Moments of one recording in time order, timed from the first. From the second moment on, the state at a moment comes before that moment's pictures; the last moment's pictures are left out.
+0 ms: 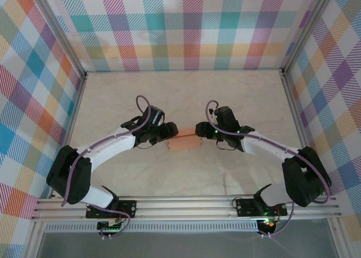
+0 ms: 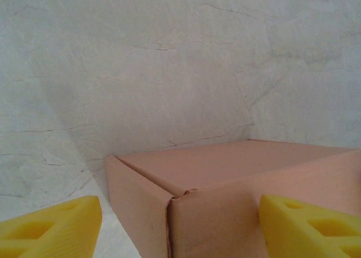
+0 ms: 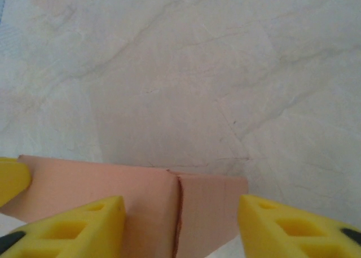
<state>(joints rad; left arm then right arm) -0.59 1.46 0.92 -0.39 0.11 -0.87 0.58 1.40 0.79 -0.13 -0.19 0.61</state>
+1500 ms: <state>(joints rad) -0.52 1.35 0.73 -0.17 0.29 -0.81 0.55 1.43 0.76 -0.03 -0.25 0.65</state>
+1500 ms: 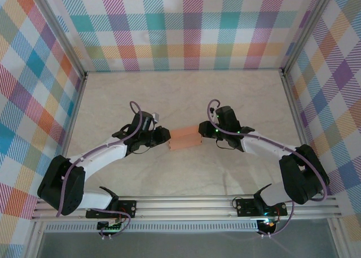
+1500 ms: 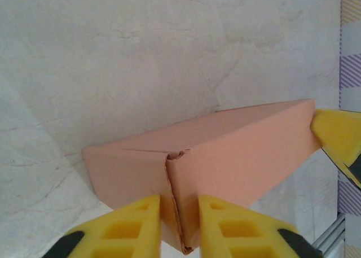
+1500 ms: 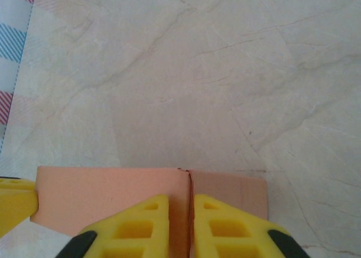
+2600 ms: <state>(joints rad) -0.59 1.44 1.09 -0.37 0.15 -0.16 0.45 1.16 0.68 -0.18 -0.18 0.64</state>
